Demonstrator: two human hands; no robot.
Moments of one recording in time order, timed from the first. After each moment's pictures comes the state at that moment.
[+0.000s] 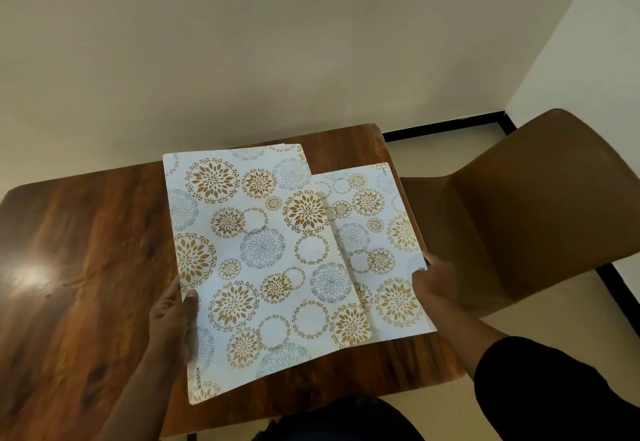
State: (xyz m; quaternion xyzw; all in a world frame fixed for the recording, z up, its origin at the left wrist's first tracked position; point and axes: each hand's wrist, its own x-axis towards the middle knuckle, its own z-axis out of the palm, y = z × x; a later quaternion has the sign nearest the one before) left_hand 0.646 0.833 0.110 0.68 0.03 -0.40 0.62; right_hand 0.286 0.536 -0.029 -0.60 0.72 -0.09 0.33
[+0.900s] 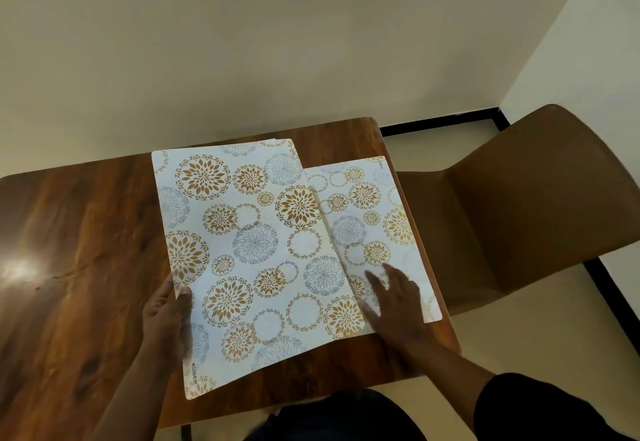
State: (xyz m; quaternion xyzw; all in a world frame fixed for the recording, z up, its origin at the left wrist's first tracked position) left_hand 0.641 0.841 0.106 0.66 0.04 -0.39 0.64; right_hand 0.297 0.630 -0.026 -0.87 0.46 -0.01 0.19
